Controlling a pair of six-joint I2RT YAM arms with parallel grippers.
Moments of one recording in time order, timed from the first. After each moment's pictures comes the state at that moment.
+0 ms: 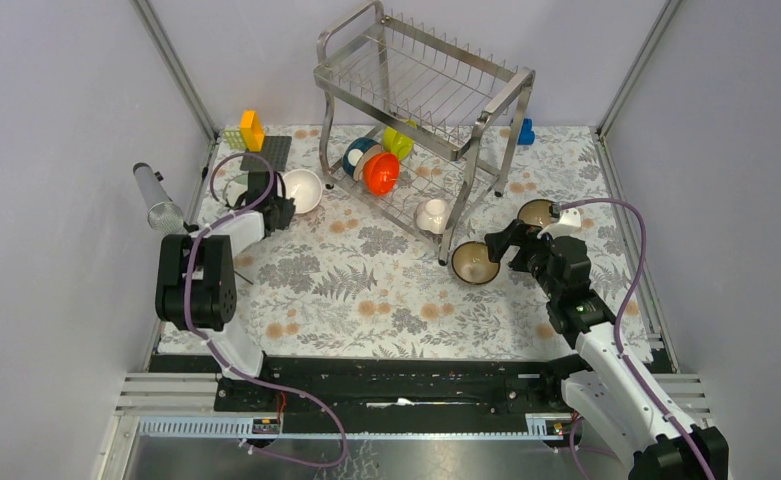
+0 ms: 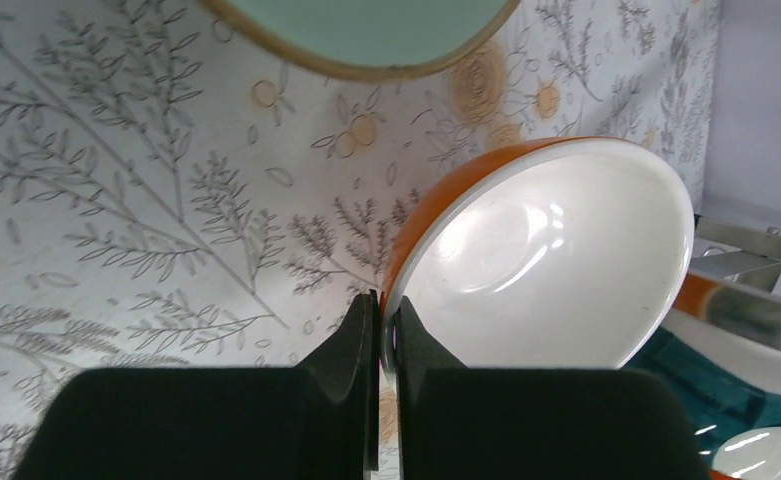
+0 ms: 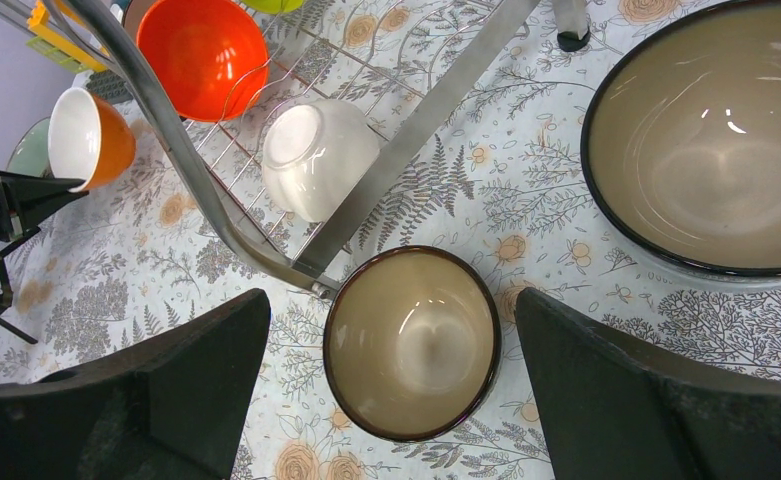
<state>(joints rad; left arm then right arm) -0.02 1.70 0.97 -0.09 -0.16 -1.22 0.26 0.74 0.43 0.01 -0.02 0.48</state>
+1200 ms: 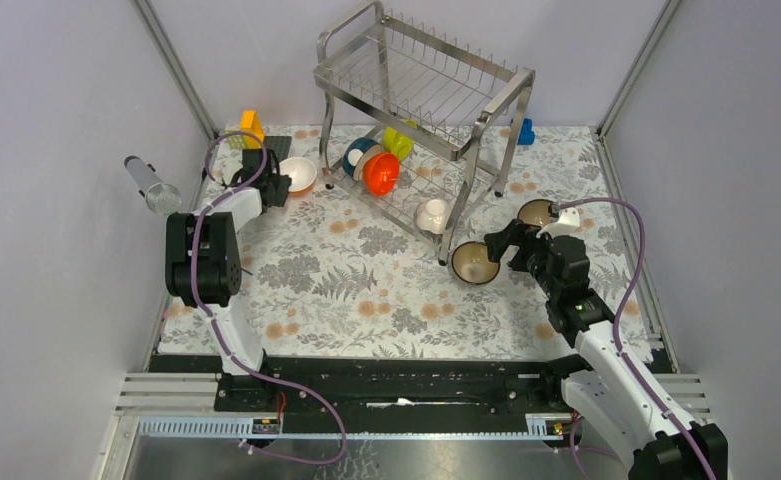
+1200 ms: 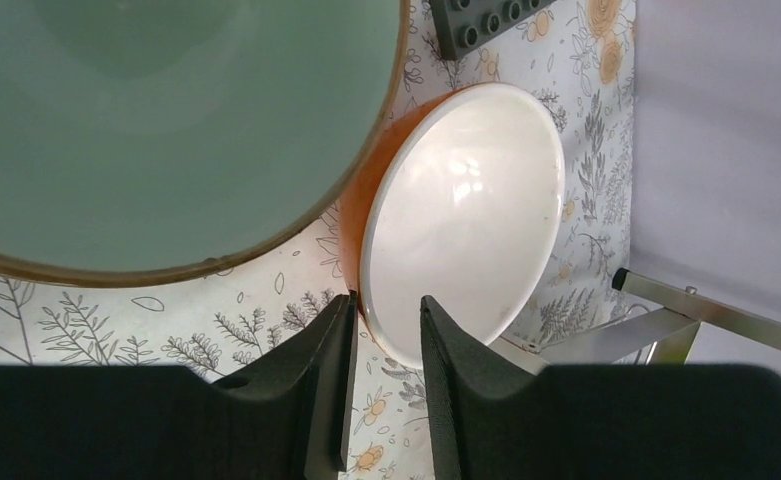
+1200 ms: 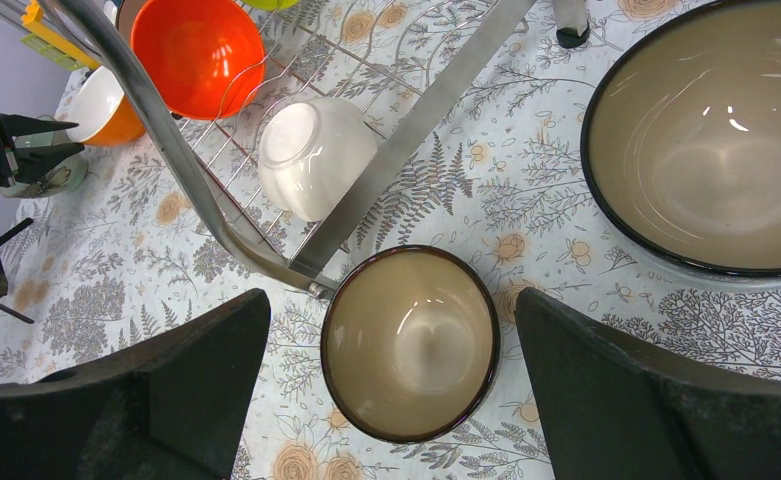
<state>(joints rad) 0.03 1.89 1.23 -0.12 -0.14 -1.23 0.26 0.75 0.43 0.02 -0.02 0.48</state>
